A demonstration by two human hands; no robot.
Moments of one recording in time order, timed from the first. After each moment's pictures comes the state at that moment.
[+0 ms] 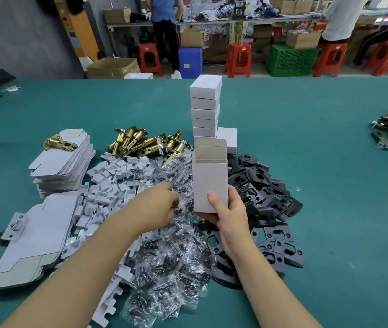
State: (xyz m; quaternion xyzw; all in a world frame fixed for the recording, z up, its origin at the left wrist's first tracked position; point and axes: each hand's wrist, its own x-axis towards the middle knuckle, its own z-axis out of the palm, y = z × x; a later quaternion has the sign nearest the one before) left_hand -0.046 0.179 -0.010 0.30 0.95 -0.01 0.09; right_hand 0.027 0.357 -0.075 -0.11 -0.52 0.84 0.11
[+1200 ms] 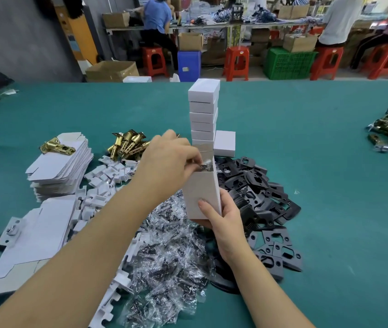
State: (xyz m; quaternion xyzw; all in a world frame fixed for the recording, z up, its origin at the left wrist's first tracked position) left_hand -0.039 0.220 0.083 0.35 0.91 0.13 -0.18; right_hand 0.034 0.353 -0.067 -0.07 -0.58 0.81 0.09
